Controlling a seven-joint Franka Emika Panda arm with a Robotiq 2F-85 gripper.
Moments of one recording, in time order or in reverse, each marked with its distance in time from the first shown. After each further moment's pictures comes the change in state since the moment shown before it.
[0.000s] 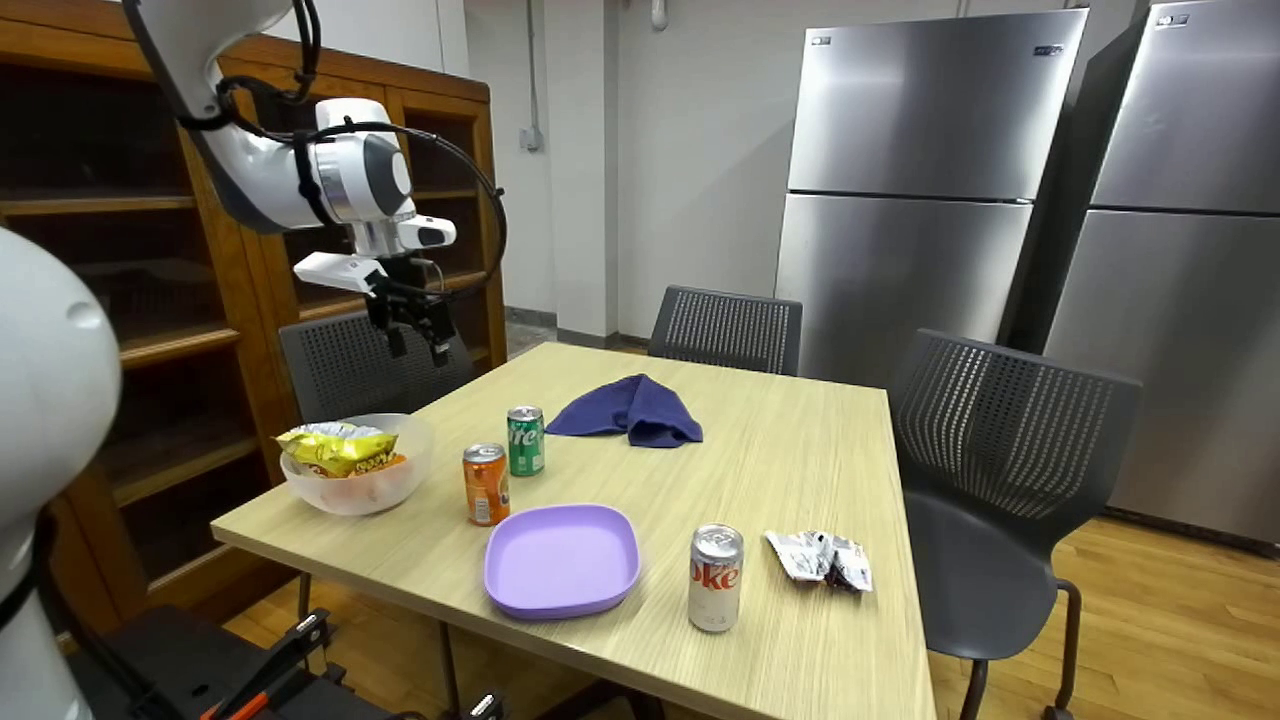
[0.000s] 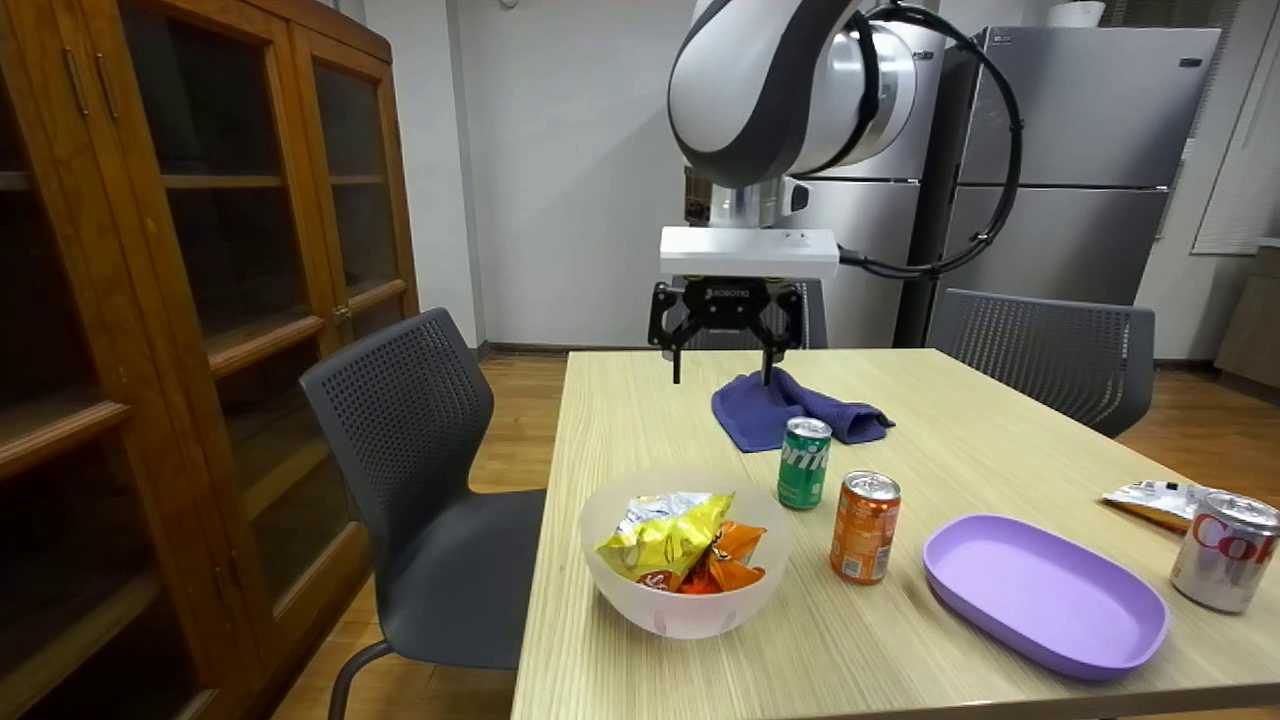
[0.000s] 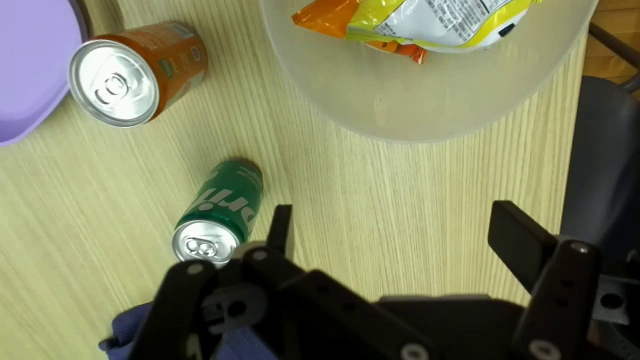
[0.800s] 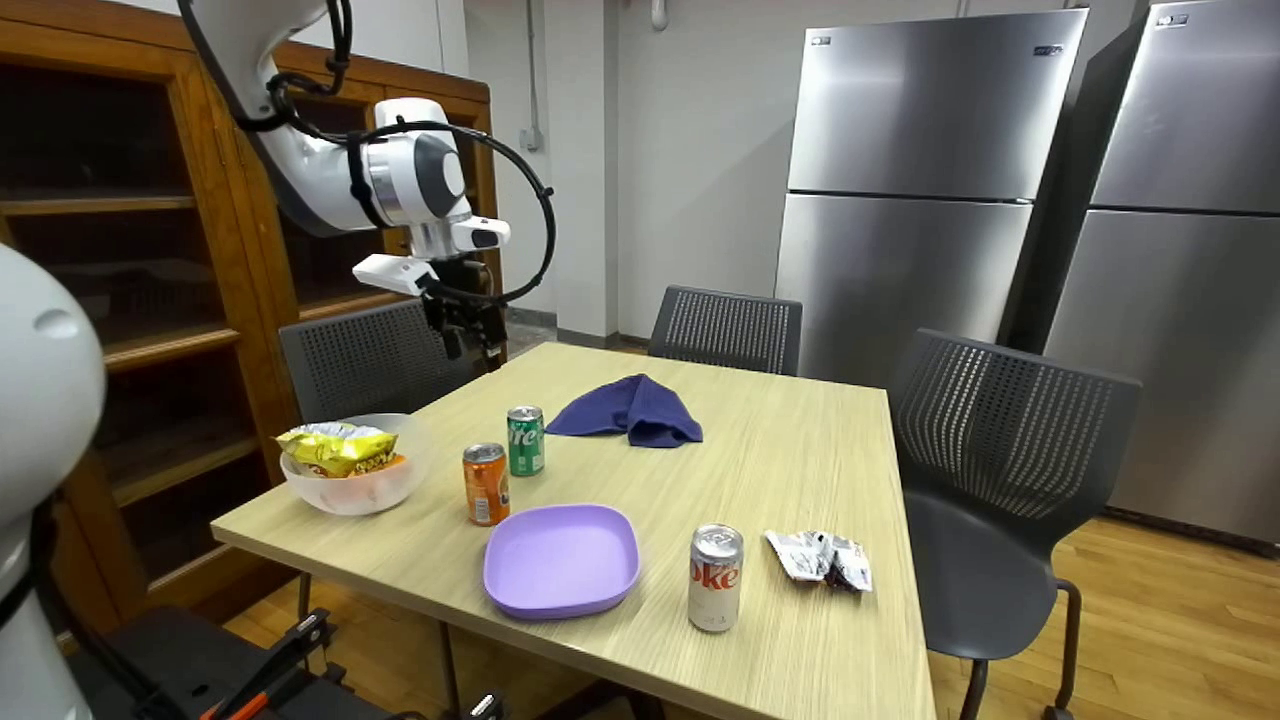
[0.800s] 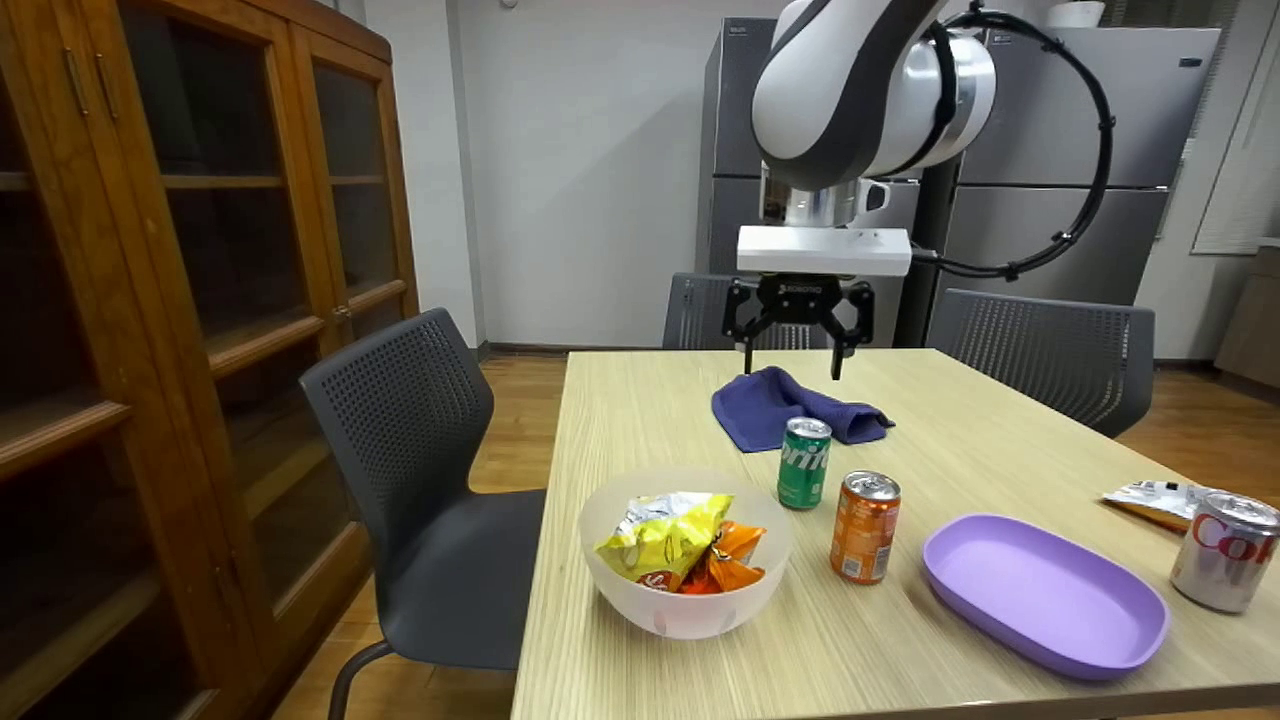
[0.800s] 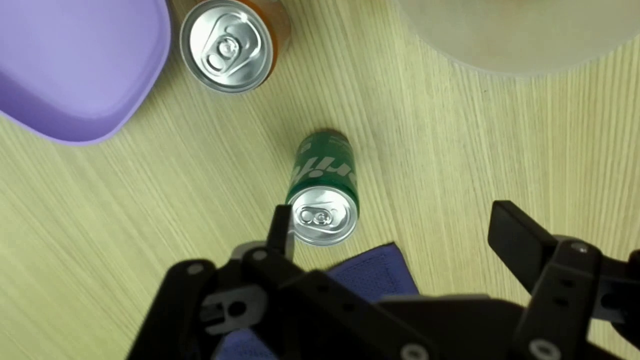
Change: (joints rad) arm -0.082 -0.030 -0.057 -0.044 0.003 0.022 0.000
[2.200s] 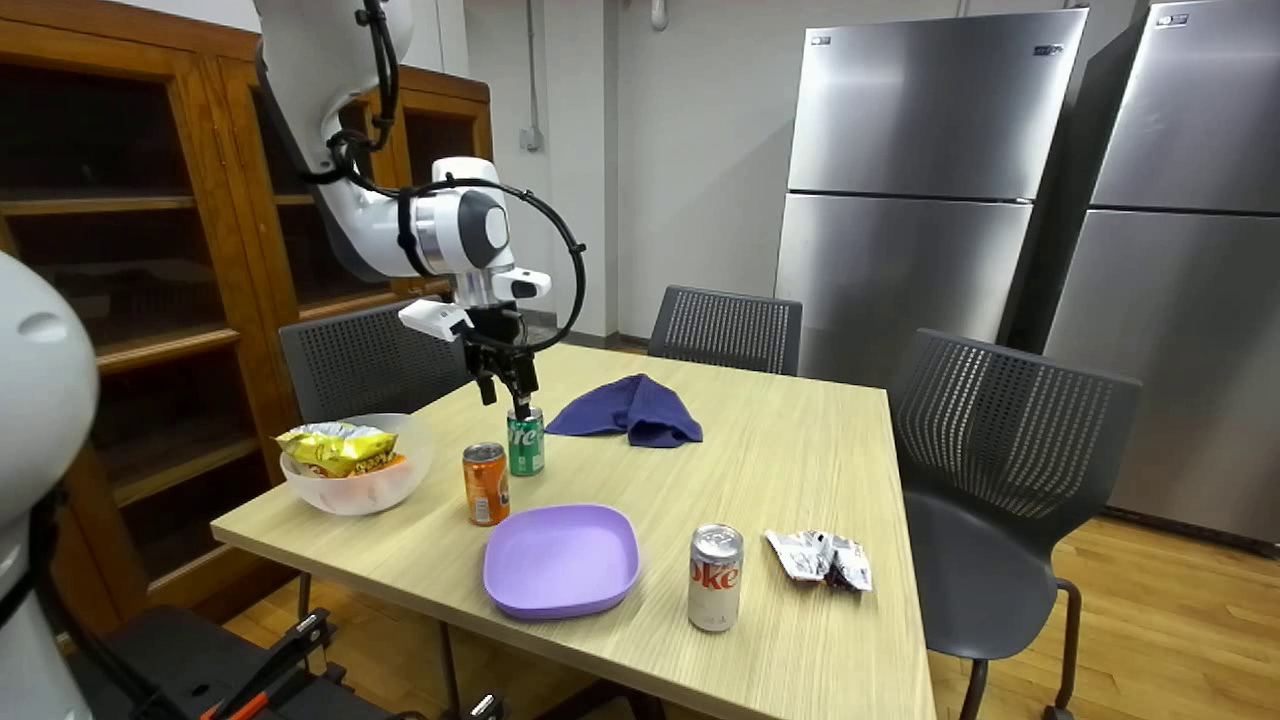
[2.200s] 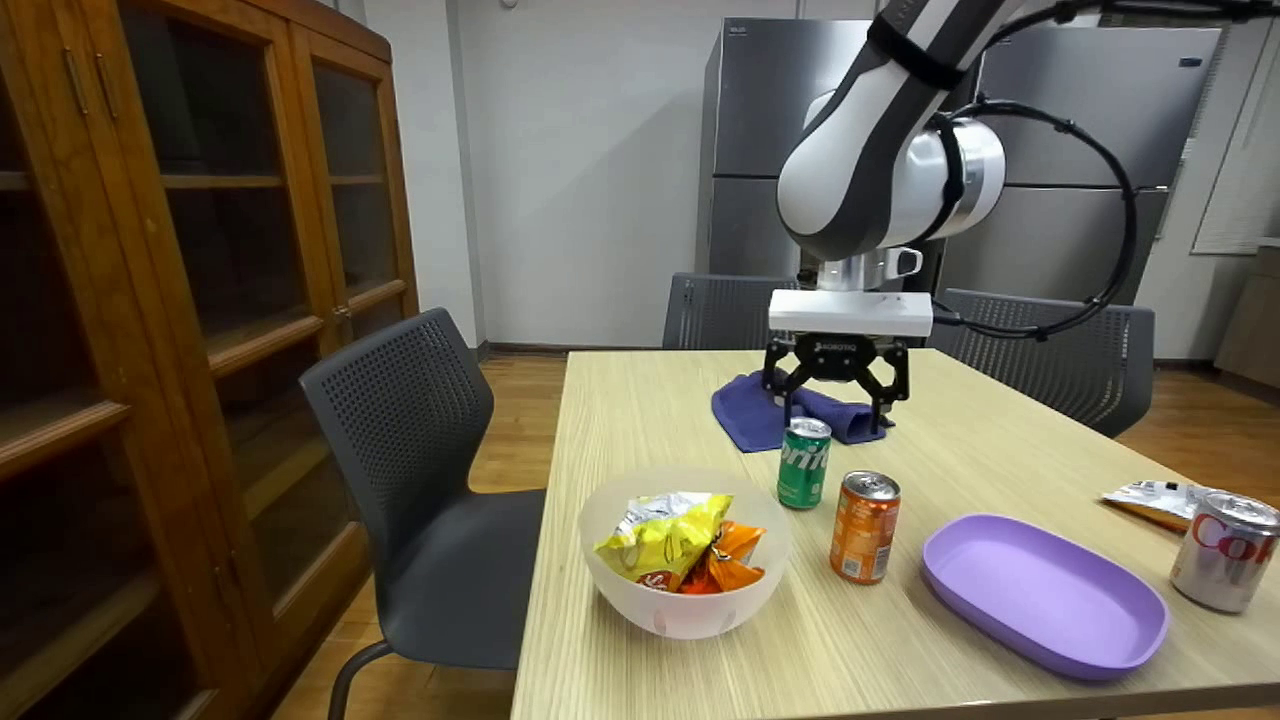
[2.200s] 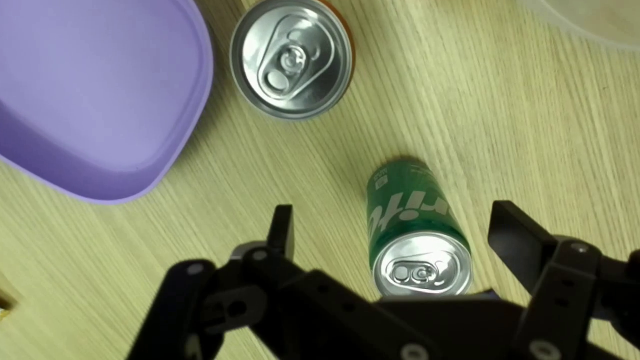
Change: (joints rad) arm -0.031 0.136 -0.054 0.038 0.048 0.000 0.008
